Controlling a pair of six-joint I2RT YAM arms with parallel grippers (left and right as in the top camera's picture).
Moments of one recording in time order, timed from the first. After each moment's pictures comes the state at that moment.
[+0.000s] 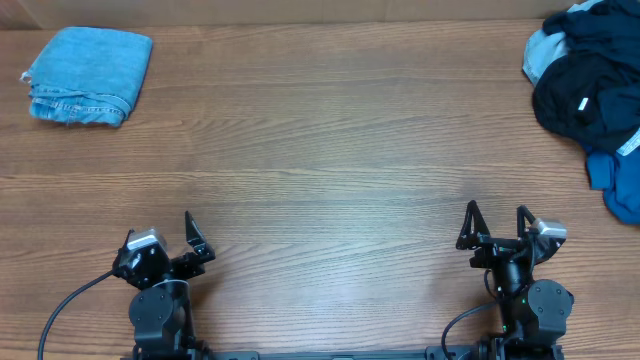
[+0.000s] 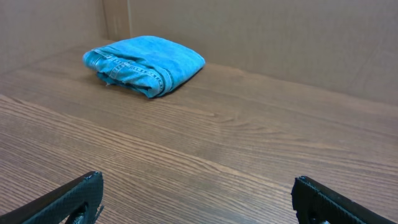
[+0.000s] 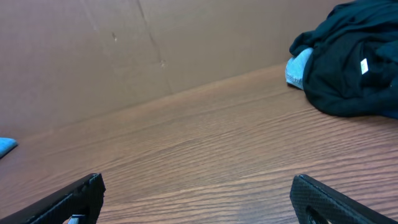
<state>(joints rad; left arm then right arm) 0.06 0.02 0.08 -0.26 -0.22 -0.17 -0.10 0.01 0.07 -0.17 -0.12 0.28</state>
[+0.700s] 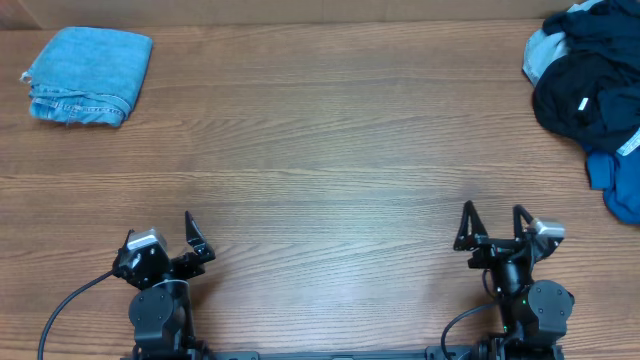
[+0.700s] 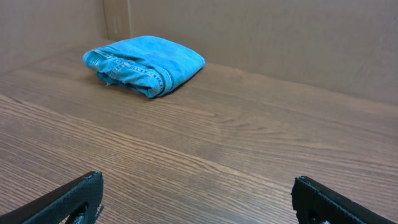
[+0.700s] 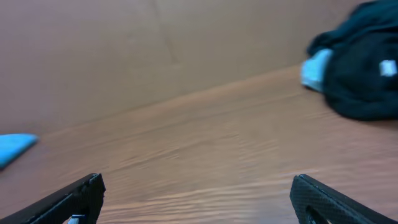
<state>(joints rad) 0.06 0.02 0.08 -0.26 -0.22 -0.17 -0.10 0.01 0.07 -0.14 -0.20 0.30</state>
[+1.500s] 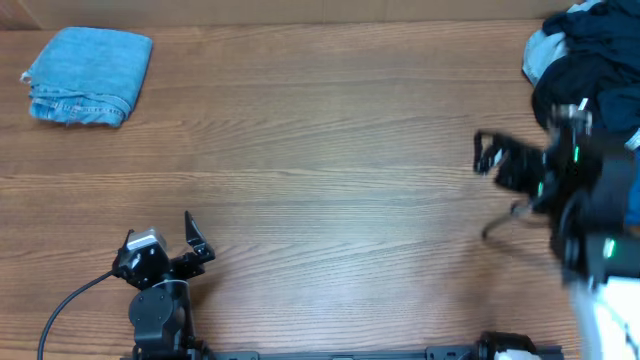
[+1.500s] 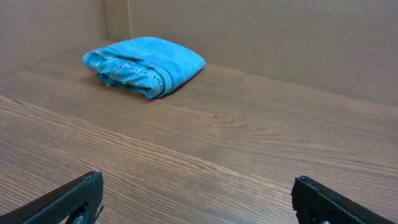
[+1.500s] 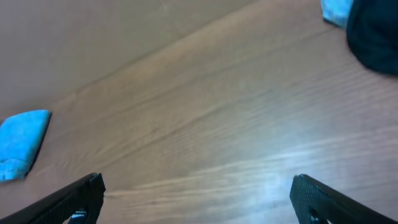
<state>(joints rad) 0.06 0.01 0.08 -0.26 -0.22 -0.17 -0.10 1.06 1.11 -0.71 -0.25 0.36</state>
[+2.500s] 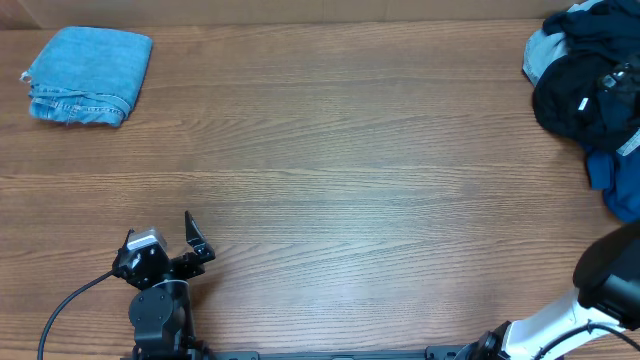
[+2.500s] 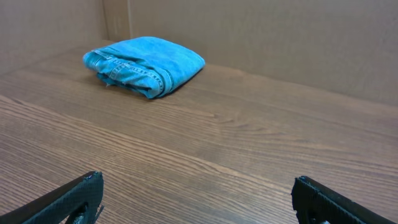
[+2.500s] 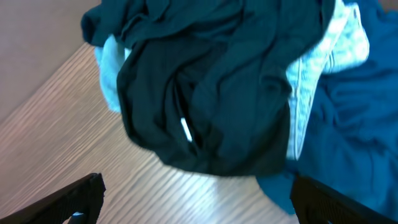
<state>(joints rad) 0.06 0.01 0.08 -0.25 -0.22 -0.17 -0.53 1.92 1.81 -0.82 -0.02 0.27</state>
